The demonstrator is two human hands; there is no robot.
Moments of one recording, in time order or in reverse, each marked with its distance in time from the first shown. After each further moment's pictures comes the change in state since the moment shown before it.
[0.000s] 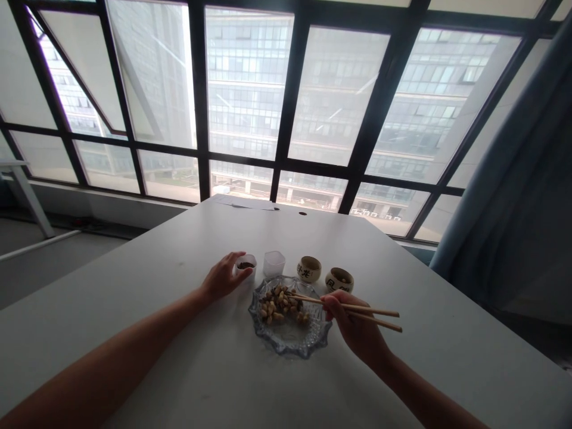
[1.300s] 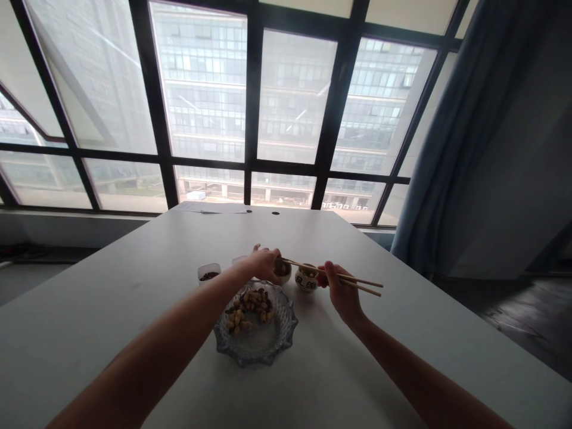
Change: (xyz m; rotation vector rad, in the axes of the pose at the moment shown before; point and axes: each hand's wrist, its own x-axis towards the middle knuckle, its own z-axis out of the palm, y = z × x) left_hand 0.119 0.136 0.075 0.226 -0.651 0.303; right_hand 0.034 0.045 -0.038 0.275 0.476 0.096
